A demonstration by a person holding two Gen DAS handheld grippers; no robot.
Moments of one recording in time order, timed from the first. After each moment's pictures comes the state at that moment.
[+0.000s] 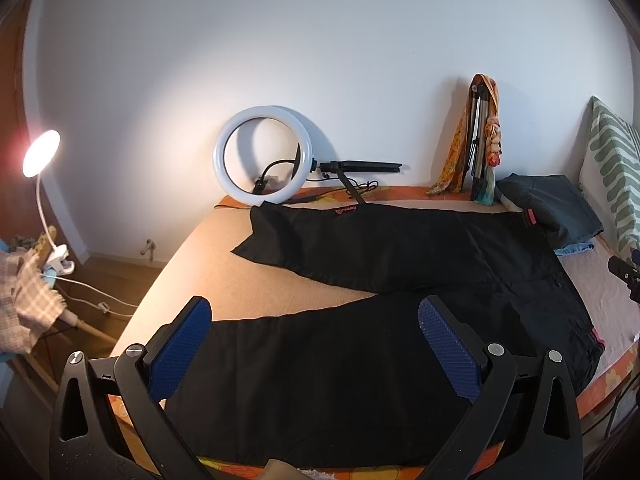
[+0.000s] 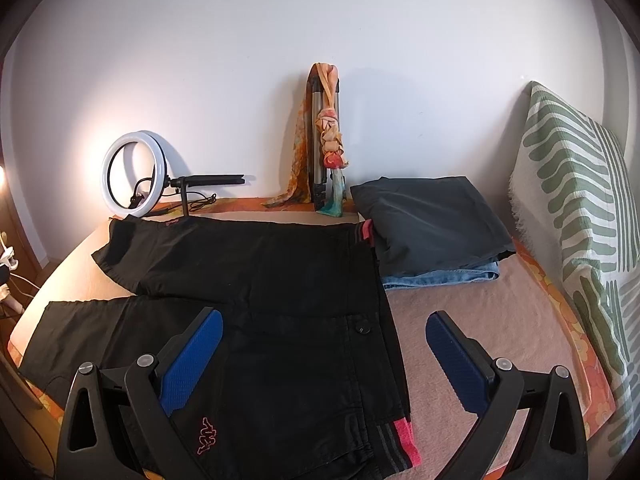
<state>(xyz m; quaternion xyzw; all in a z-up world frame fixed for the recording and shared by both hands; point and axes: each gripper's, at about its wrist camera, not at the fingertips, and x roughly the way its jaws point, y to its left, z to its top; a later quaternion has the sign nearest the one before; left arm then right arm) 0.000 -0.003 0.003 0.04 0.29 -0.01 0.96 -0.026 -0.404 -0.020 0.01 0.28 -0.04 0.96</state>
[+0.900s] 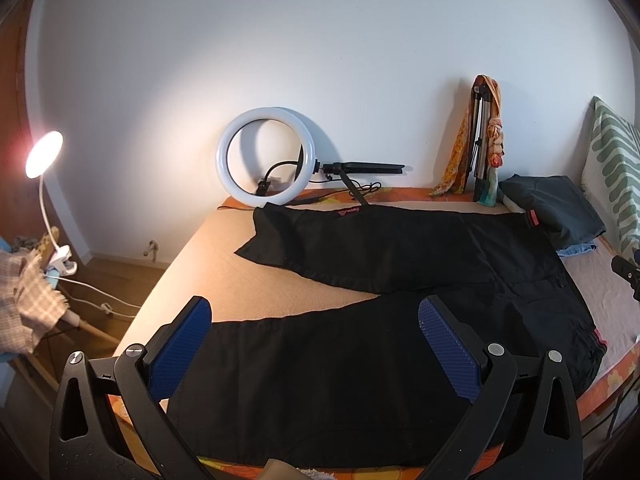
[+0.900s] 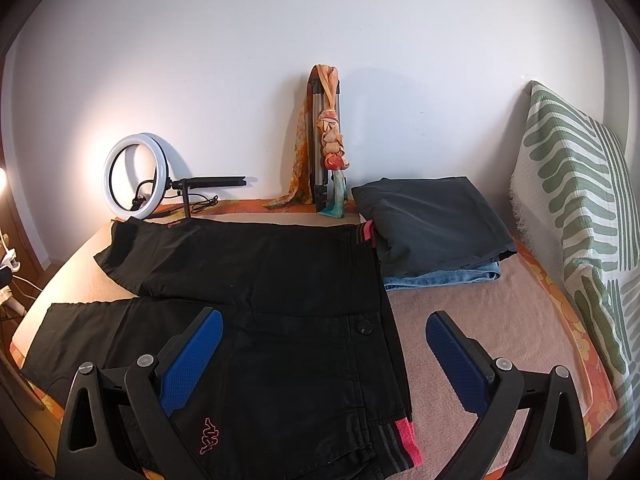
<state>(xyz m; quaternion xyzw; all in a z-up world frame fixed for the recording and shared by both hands) 0.001 -0.002 0.001 0.04 0.29 -0.01 0.96 -0.028 -0.402 -0.019 0.02 0.28 -0.04 0.96</state>
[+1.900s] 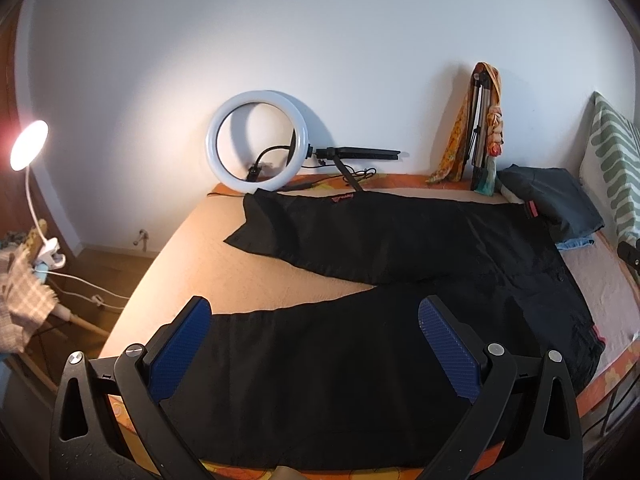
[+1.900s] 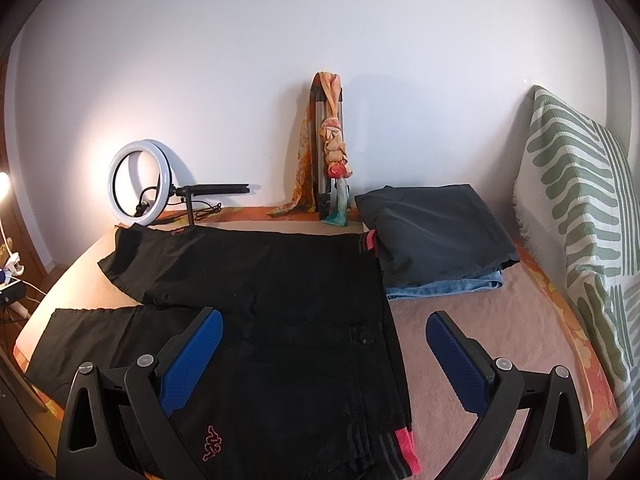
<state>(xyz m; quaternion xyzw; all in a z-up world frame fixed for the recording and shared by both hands) 0.018 0.003 -0.009 0.03 0.31 -0.02 0.95 -0.020 -0.405 -0.009 0.02 0.27 -0.03 0.96</state>
